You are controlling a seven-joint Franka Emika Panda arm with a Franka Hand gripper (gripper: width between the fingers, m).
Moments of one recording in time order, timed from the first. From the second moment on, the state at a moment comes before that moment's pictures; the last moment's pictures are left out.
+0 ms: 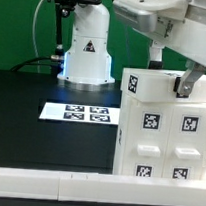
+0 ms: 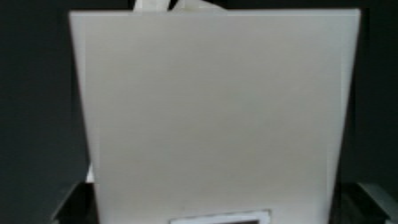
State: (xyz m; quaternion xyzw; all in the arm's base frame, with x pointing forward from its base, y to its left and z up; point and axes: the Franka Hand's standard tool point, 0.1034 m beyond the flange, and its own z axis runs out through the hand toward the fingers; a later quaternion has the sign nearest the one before) arm 0.637 0.067 0.155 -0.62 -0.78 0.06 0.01
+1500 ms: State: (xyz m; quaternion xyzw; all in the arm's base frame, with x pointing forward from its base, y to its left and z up) arm 0.627 0.084 0.155 -1.00 0.04 0.05 -0.01
